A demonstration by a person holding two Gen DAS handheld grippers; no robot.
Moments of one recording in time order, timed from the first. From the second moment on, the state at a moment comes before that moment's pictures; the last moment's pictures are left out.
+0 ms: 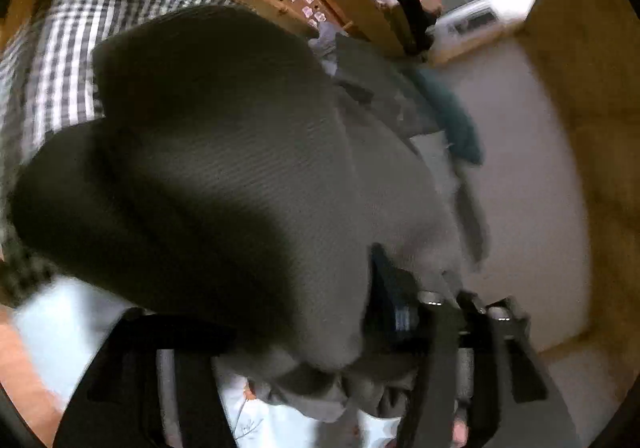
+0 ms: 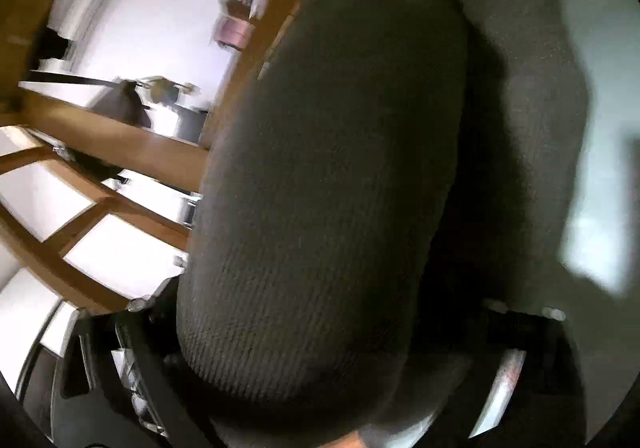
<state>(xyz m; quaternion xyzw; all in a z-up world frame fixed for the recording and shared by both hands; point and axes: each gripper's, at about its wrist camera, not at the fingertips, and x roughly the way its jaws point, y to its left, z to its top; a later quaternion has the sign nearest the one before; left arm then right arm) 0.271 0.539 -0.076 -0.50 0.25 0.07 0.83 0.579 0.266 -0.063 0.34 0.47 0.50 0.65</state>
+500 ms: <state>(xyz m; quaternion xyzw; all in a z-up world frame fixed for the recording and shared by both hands) 0.266 0.394 0.073 -0.16 0.23 0.11 0.95 0.485 0.131 -0.018 0.07 0.37 0.36 0.85</state>
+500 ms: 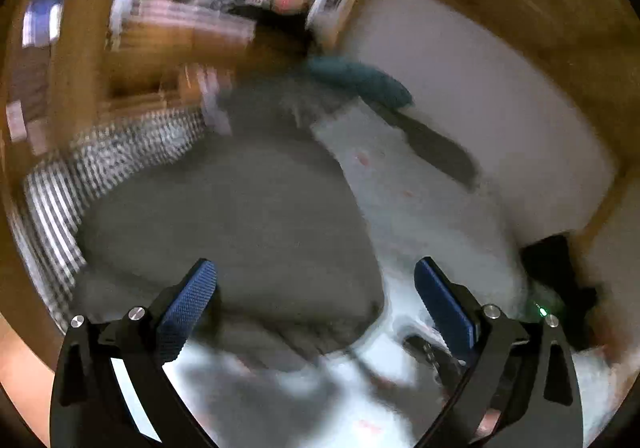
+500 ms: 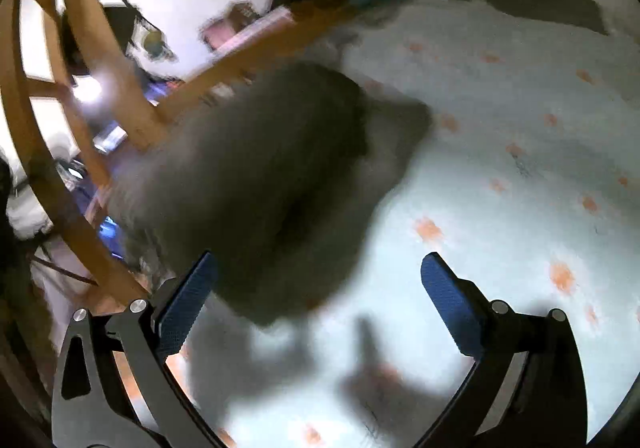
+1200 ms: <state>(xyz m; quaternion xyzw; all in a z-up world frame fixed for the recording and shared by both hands) 0.325 0.387 0.073 -0.17 0.36 0.15 0.90 0.334 0.030 -0.005 0.10 0.38 0.30 0.87</state>
